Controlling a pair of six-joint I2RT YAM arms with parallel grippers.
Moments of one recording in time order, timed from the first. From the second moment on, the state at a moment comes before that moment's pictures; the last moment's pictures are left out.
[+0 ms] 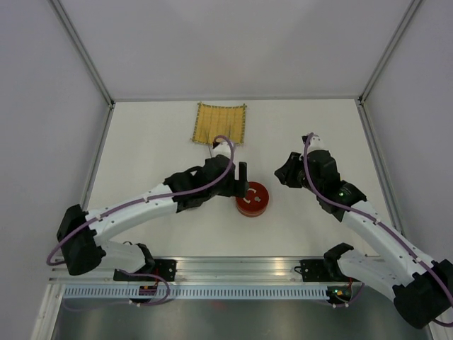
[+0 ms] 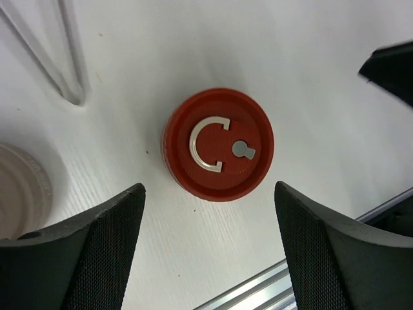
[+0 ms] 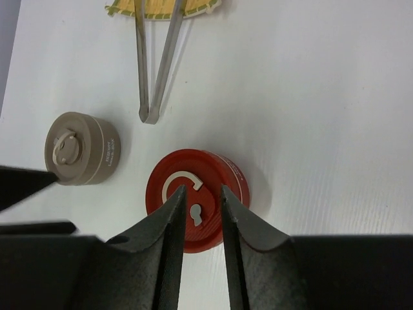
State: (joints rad) left arm -1.01 1.38 1.08 -0.43 -0.30 -0.65; right arm 0.49 0.95 0.74 -0.29 0.00 0.56
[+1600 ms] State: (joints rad) left arm -0.61 1.30 0.85 -0.49 -0.27 -0.52; right arm 0.50 1.06 0.70 -0.26 -0.09 0.57
